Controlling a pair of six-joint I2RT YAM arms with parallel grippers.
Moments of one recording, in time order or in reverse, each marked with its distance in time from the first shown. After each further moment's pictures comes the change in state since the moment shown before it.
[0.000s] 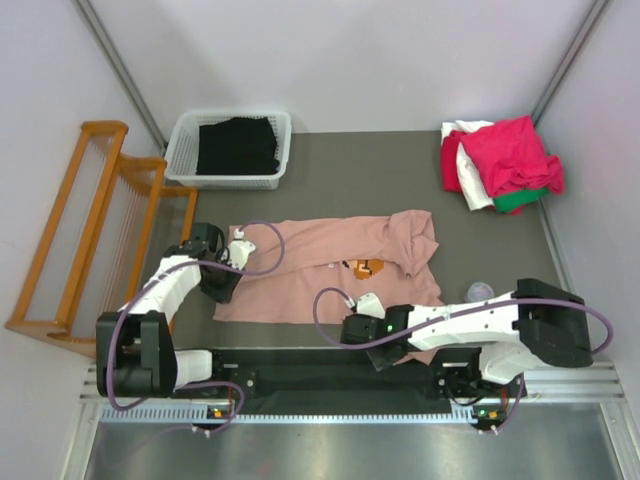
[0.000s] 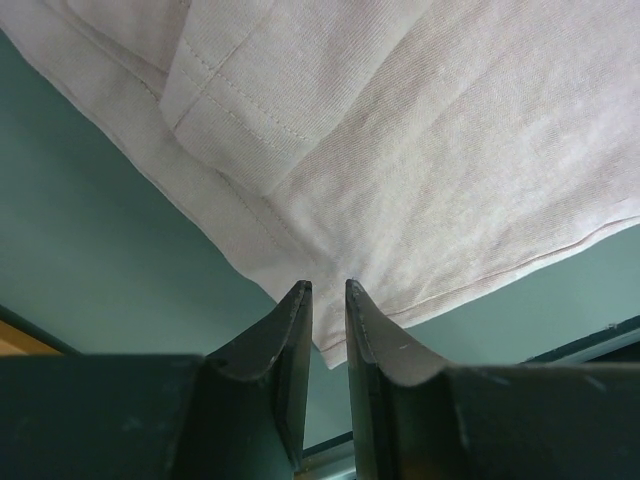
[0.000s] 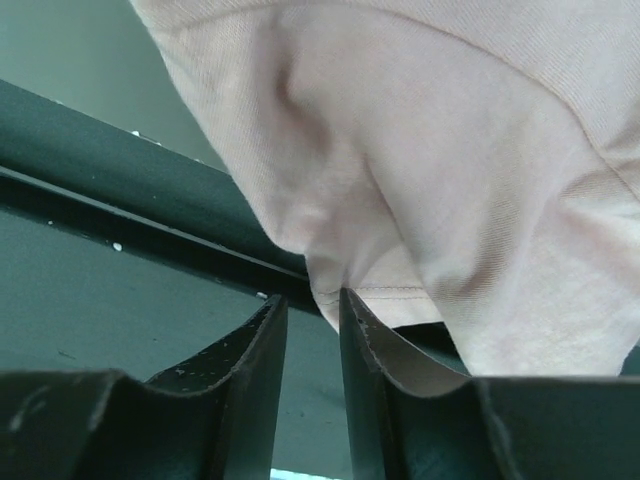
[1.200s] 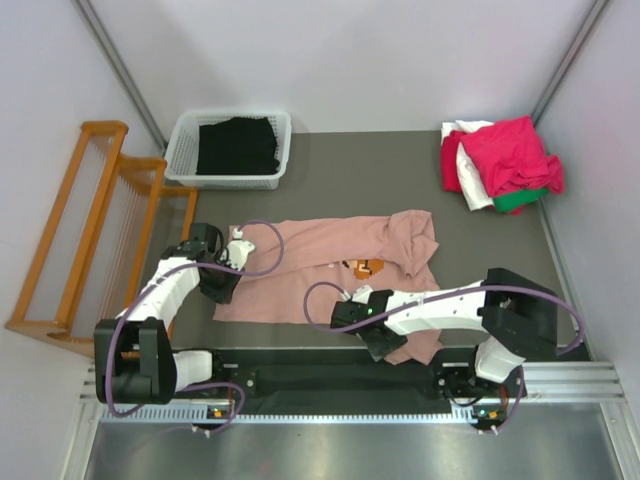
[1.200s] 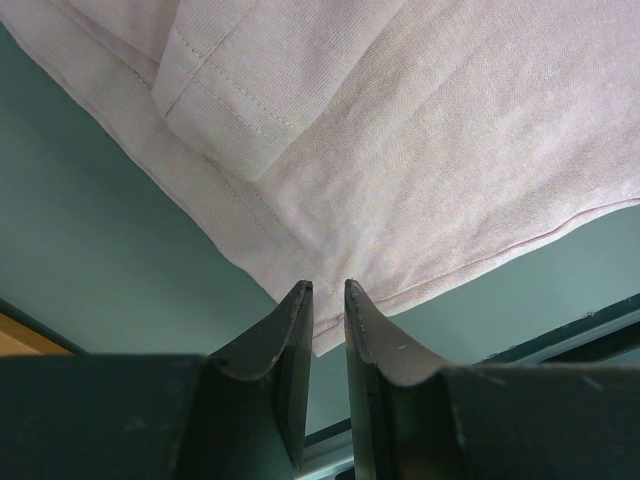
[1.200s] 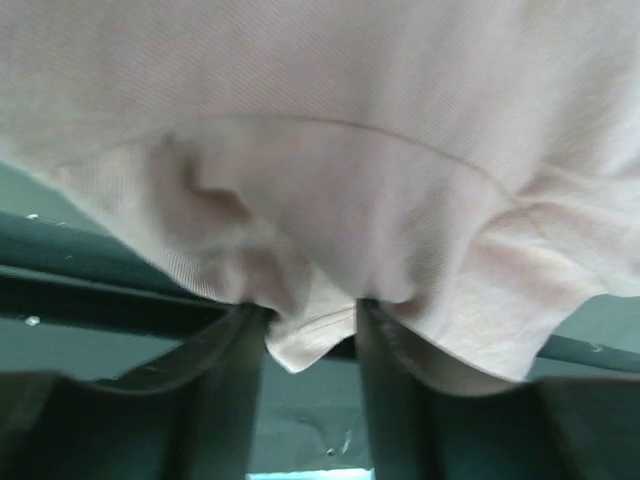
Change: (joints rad) left arm 0.000 -0.032 0.010 -0.037 0.017 -0.014; right arm -0.106 0.161 0.138 -0.124 0.001 -0.111
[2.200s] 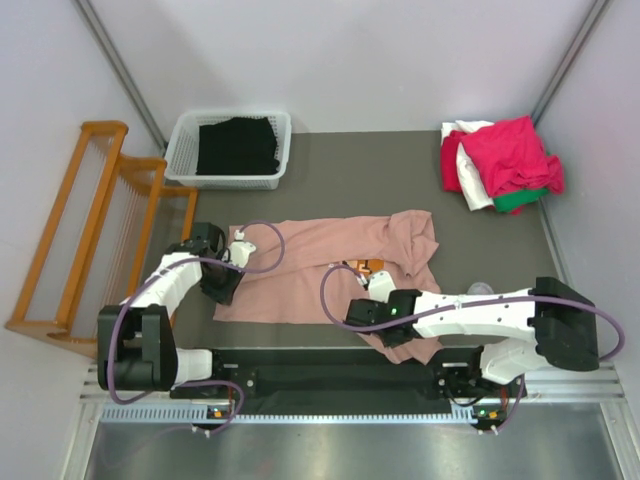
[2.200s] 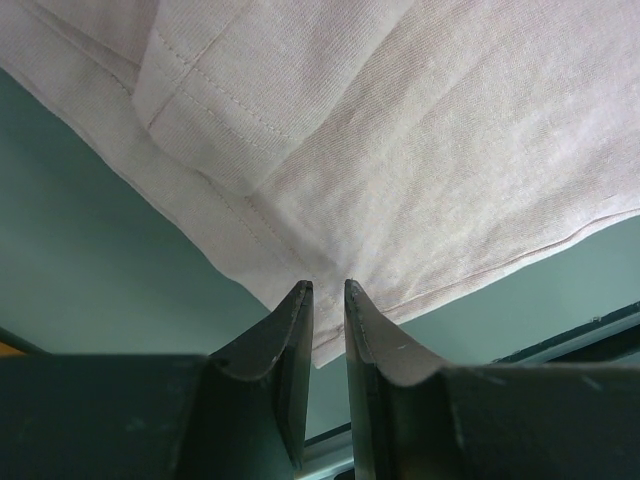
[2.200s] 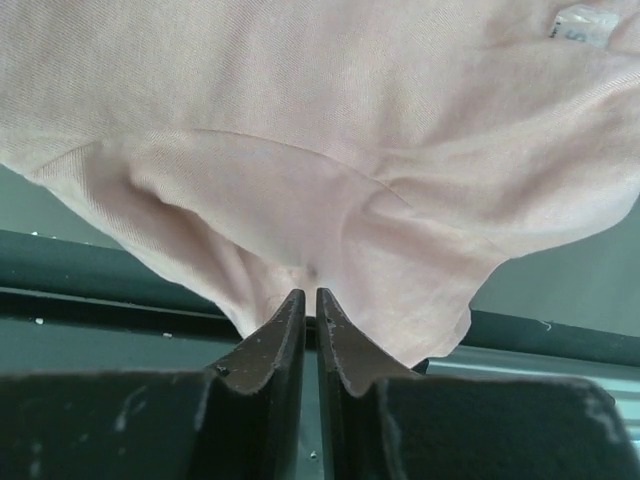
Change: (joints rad) left arm 0.000 0.064 0.006 0.010 -0.005 -0.002; right arm 0.028 -0.203 -0.021 -0.099 0.206 0.145
